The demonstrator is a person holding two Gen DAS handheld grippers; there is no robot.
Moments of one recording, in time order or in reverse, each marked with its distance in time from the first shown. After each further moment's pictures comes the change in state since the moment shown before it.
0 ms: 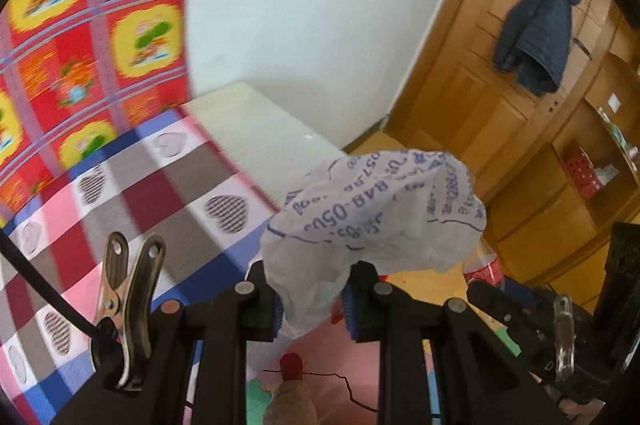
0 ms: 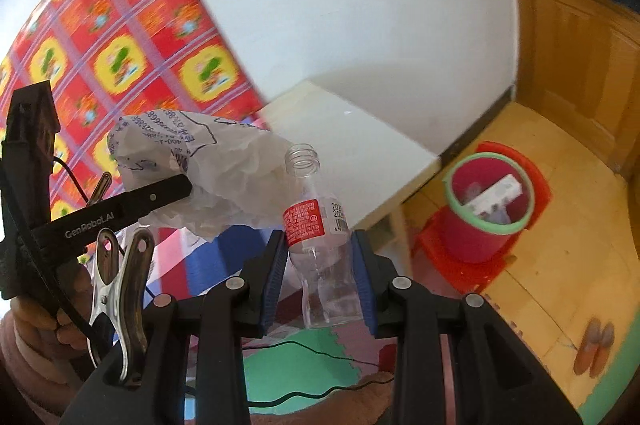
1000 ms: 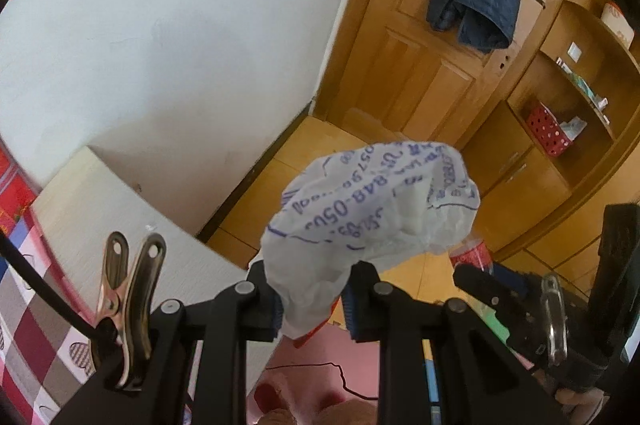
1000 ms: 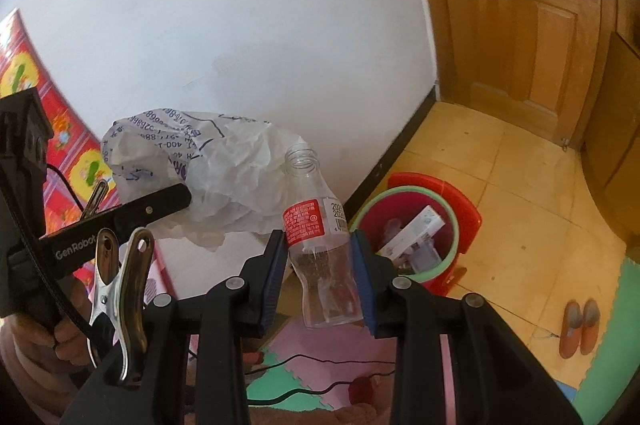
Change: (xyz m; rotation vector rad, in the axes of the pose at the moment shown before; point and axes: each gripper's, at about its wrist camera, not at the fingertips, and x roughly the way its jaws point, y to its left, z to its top) left arm 0.149 -0.136 0.111 0.198 0.082 -0.180; right arm 0.018 -0.156 0.099 0.199 -0.076 -0.192
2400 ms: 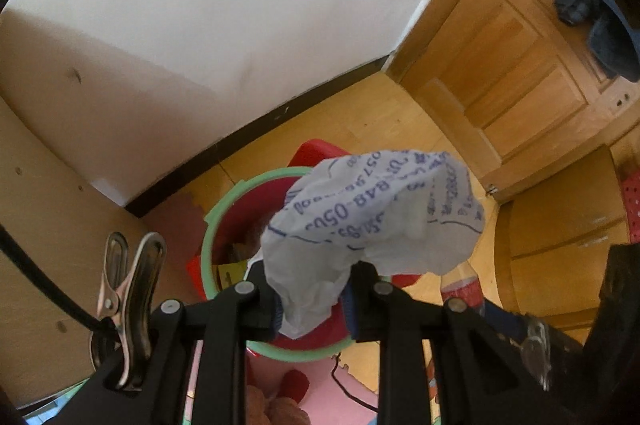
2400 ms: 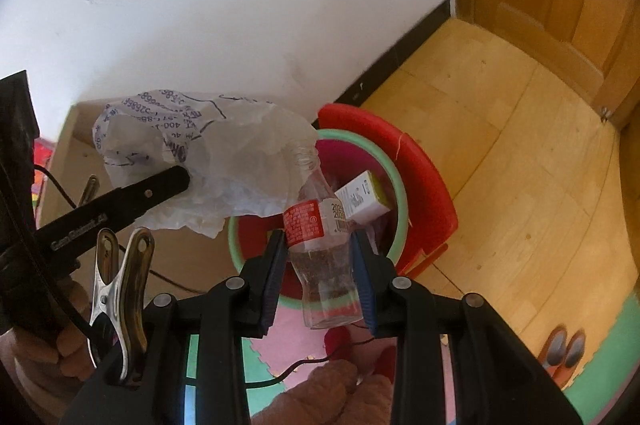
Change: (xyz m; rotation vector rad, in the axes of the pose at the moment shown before) left arm 0.305 -0.016 -0.034 -0.347 0.157 0.193; right arm 0.235 -0.209 0.036 -0.066 0.365 0.074
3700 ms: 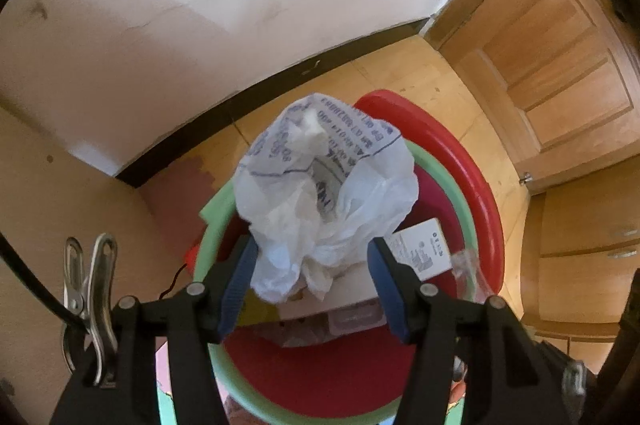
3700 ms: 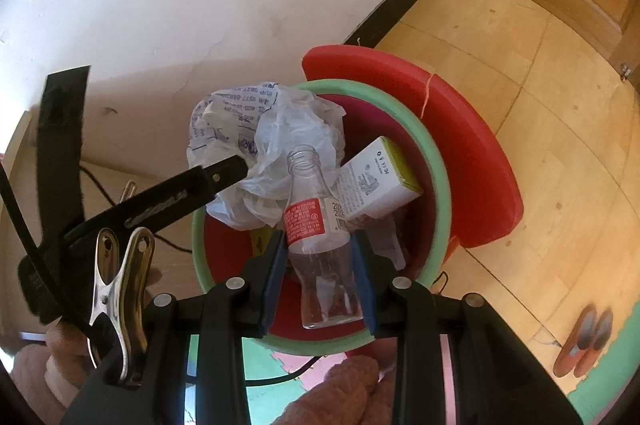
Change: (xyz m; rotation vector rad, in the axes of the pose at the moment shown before) left arm 0.124 0.045 0.007 -0.054 0.136 0.058; right arm 0.100 -0.009 -0.001 0.088 0.116 0.026
